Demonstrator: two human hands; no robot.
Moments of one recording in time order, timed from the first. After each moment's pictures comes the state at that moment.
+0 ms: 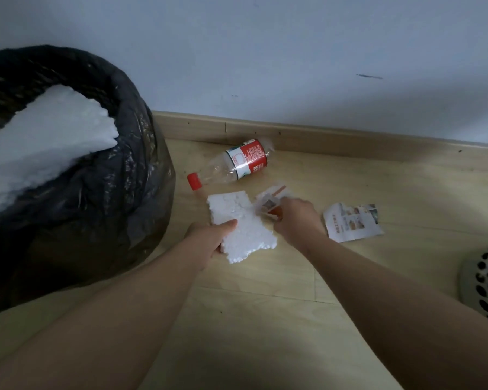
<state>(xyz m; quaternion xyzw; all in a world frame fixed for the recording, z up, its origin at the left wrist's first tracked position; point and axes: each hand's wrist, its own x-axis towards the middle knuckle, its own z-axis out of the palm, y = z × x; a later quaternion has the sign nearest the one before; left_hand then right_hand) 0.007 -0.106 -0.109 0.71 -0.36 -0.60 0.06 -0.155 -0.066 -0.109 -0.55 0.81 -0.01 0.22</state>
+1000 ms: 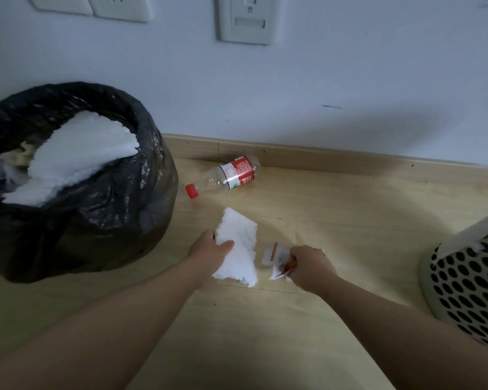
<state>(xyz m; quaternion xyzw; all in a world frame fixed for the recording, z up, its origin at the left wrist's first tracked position) 0.013 -0.062 -0.087 0.65 -0.57 -0.51 0.05 -0.162 0.026 -0.089 -0.47 0.82 0.00 0.32</state>
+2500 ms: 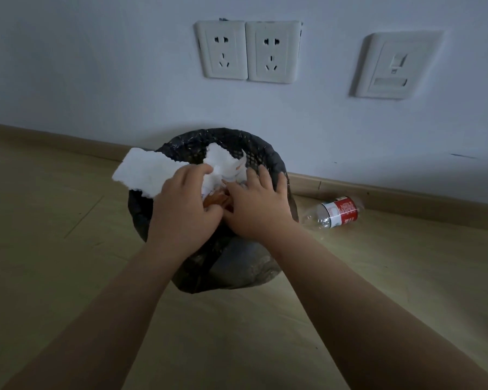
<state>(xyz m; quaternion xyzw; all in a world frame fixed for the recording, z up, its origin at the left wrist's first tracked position) 0.181 -0.123 0.070 0.61 -0.75 -0.09 0.24 0.057 -0.129 0.057 -0.74 0.65 -0.07 0.13</state>
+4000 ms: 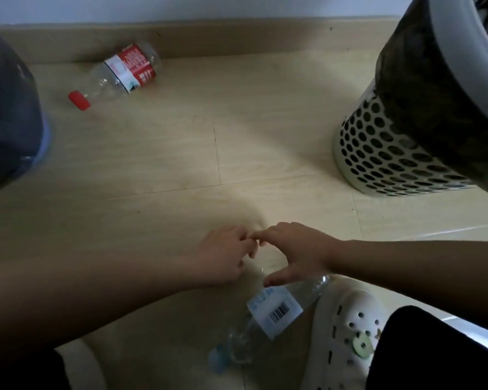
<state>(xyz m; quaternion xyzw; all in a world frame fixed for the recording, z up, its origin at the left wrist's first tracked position) -0.039 0.118 -0.102 0.15 -0.93 -0.27 -0.20 -0.190 0.205 -0.053 -0.67 0.61 0.07 0.42</state>
